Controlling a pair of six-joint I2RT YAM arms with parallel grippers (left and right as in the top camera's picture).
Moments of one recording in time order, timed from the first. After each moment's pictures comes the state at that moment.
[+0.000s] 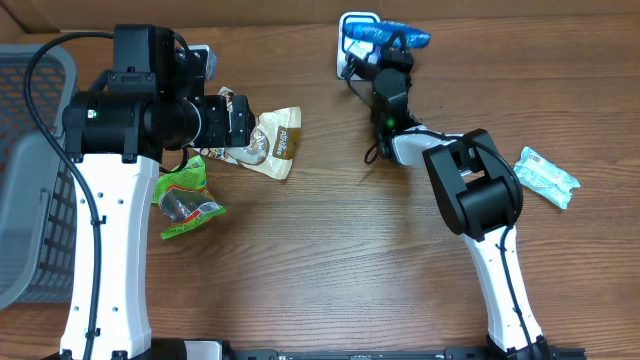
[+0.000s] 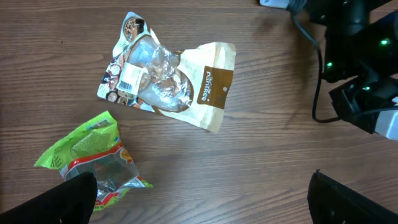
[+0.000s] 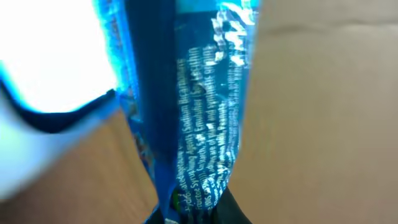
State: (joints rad) left arm -0.04 1.54 1.80 -1.32 0.15 -0.08; right arm 0.39 2.54 1.61 0.91 0.59 -1.45
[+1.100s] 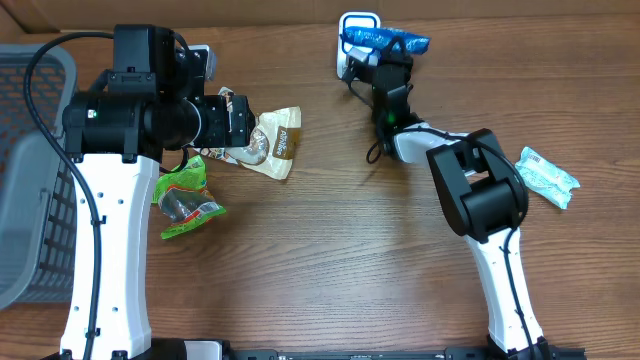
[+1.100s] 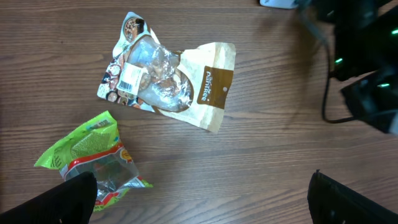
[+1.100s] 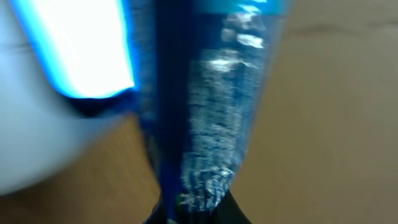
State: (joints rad) left arm -0.04 1.54 1.80 -1.32 0.15 -0.08; right arm 0.39 2.48 1.61 0.78 0.62 -1.40
